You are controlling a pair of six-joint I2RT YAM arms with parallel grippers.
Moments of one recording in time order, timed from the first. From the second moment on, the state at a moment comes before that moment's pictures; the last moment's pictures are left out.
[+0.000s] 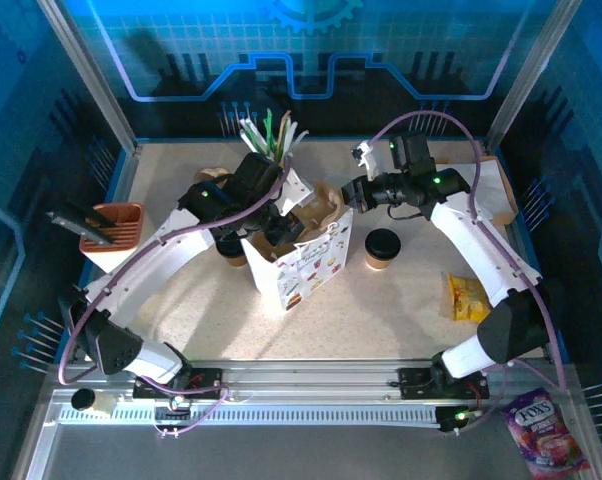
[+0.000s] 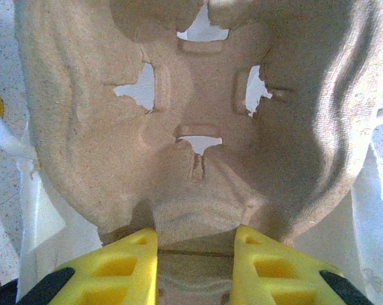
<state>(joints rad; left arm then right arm) -0.63 1.48 1.55 -0.97 0.18 0.12 0.35 1.50 1.46 -0.73 -0.55 0.06</state>
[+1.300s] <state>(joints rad) -0.65 1.59 1.57 -1.06 0.15 0.12 0.35 1.46 1.43 -0.72 -0.55 0.07</state>
